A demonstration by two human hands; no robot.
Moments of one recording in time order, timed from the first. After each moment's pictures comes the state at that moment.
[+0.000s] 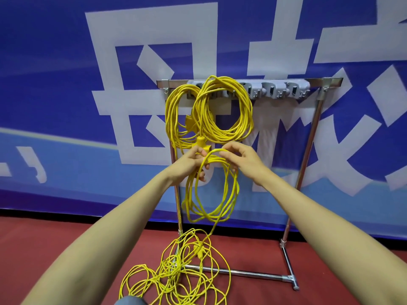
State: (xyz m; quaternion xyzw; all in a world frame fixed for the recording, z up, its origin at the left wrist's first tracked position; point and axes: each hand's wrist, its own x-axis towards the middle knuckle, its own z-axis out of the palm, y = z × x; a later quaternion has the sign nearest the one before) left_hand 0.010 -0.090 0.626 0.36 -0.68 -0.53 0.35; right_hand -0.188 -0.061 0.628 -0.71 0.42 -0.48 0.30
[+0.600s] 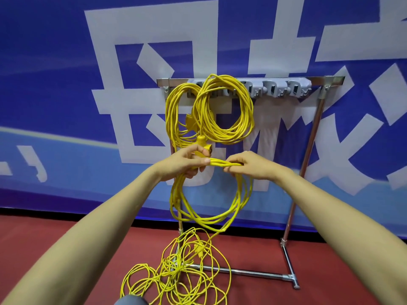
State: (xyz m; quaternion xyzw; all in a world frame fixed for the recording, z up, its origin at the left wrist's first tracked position) left_hand 0.030 -0.084 0.644 0.32 -0.73 -0.53 0.28; right_hand -0.212 -0.067 0.635 -0.84 0.44 -0.23 0.22
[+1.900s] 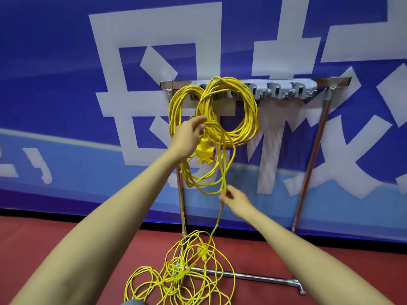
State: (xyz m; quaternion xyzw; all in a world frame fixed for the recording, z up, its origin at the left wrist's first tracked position) left_hand 0.003 -0.099 0.689 0.47 -0.74 -0.17 0.46; right_hand -0.161 -0.085 0.499 -0.65 0.56 -0.39 0.33
